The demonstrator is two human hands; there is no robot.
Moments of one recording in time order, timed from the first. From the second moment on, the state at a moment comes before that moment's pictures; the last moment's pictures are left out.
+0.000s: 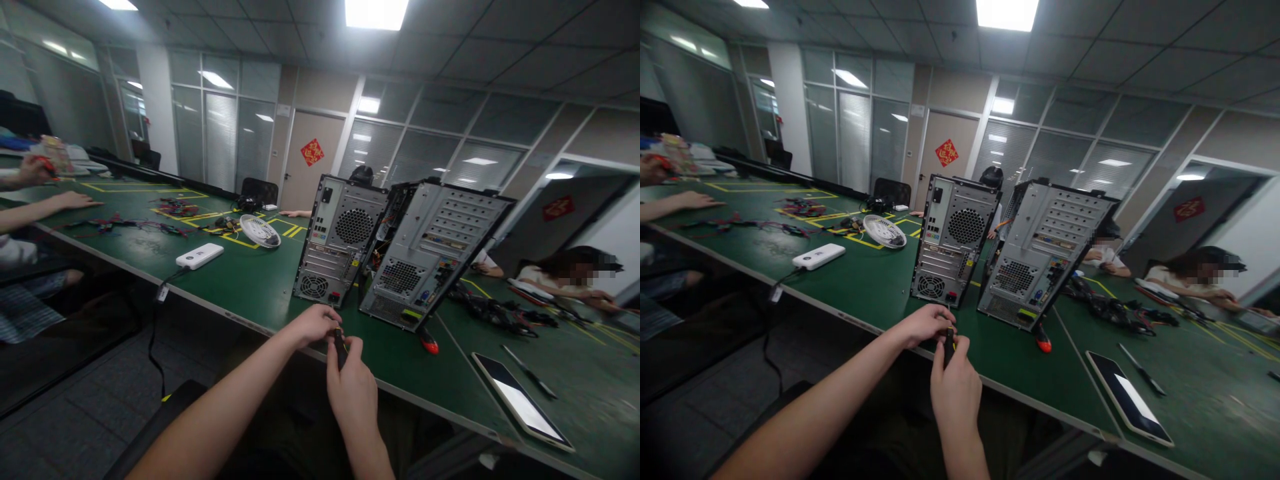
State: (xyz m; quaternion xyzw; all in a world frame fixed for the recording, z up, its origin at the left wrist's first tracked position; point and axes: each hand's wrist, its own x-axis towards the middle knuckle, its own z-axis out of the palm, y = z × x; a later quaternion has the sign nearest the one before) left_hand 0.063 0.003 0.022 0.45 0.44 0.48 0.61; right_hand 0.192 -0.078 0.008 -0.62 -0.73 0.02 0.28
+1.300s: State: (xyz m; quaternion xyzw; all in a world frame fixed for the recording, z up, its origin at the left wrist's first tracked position) left_hand 0.047 0.003 0.014 0.50 0.37 0.42 0.66; right_hand 0.221 -0.094 0.022 -0.49 -0.82 0.09 0.27
